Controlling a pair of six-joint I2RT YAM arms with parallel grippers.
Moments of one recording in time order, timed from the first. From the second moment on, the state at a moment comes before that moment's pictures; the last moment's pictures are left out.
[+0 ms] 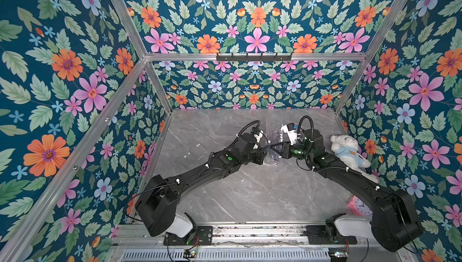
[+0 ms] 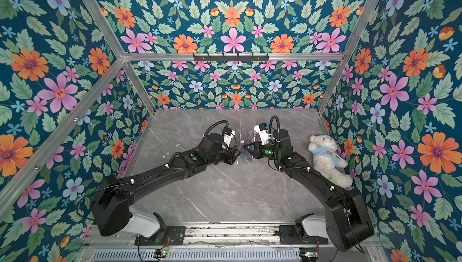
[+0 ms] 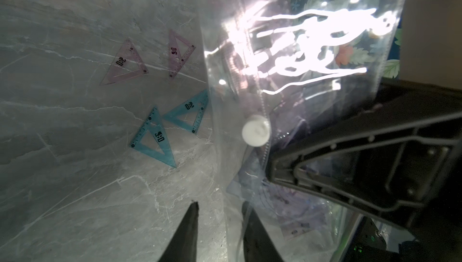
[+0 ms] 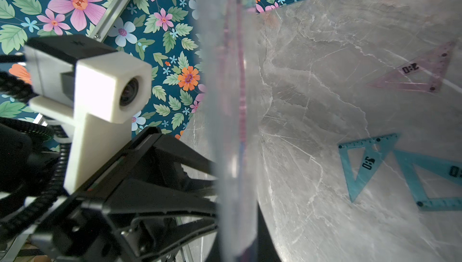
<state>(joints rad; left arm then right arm) -0.86 1.47 1.07 -0.17 0.05 -0.46 0.37 1.29 0.80 0.09 -0.68 0.50</state>
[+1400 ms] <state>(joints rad) -1.00 1.60 1.25 -0.21 -0.30 -0.23 0.45 1.26 0.97 -0.29 -0.37 0.42</state>
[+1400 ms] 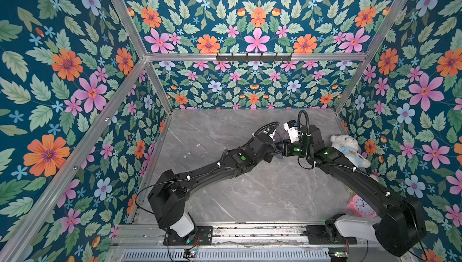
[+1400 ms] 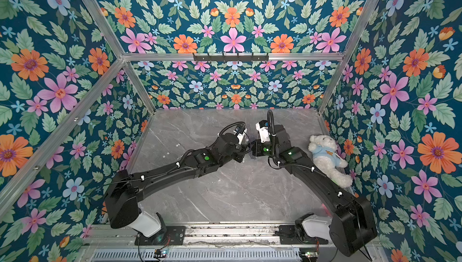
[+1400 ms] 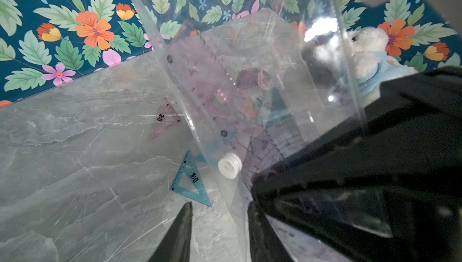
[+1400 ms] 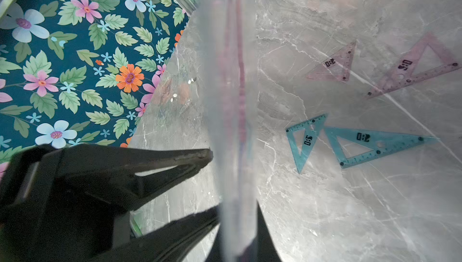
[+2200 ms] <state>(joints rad) -1.00 1.68 1.29 -0.21 -0.34 -0.26 0.47 1.25 0.95 -0.28 -0.34 0.42</state>
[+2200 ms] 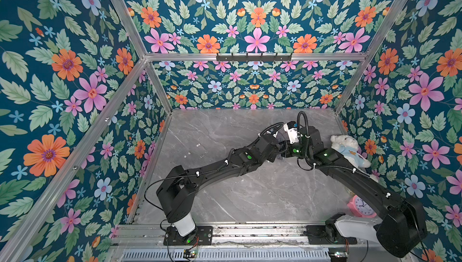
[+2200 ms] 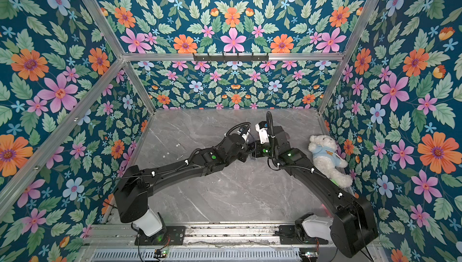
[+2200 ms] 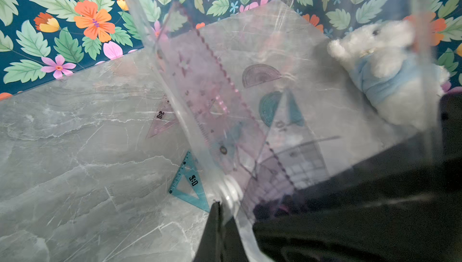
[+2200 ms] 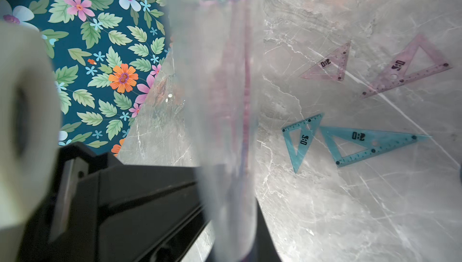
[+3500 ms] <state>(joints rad) -0.98 1.32 0.97 0.00 -0.16 -0.32 0.48 1.23 0.92 -0.16 -0.54 0.46</state>
